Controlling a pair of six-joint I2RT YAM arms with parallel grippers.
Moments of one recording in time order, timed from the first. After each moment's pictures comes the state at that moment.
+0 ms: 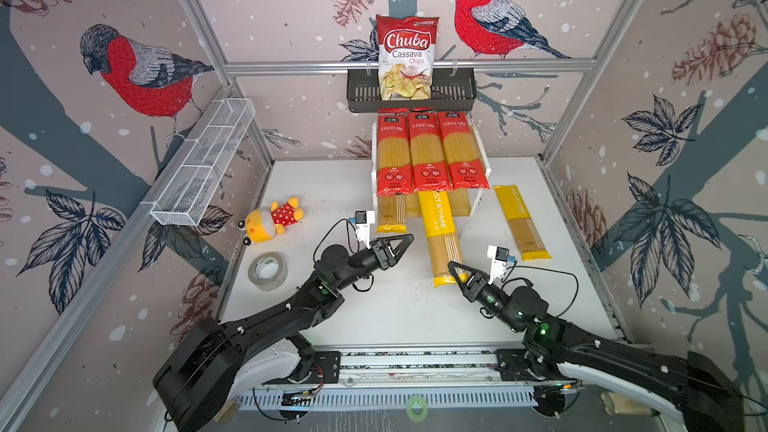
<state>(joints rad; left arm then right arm) -0.70 1.04 0.37 0.77 0.35 -1.03 0.99 0.64 0.07 0.55 0.20 0.95</state>
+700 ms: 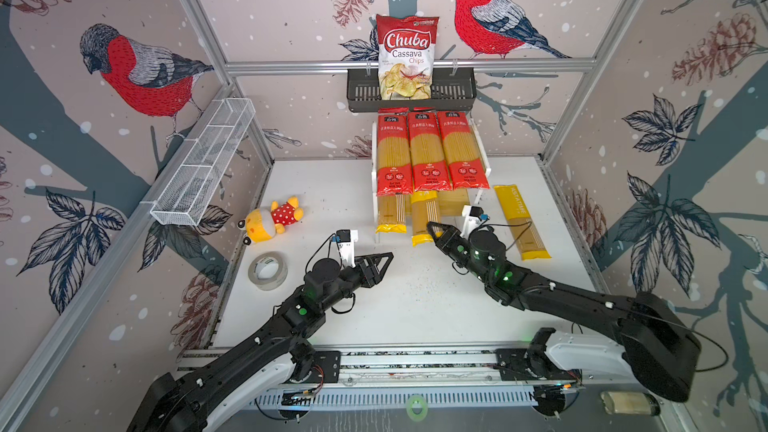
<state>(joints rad) -0.70 0.72 0.28 0.25 0.18 -0.87 0.85 1.24 0.56 0.49 0.12 1.11</state>
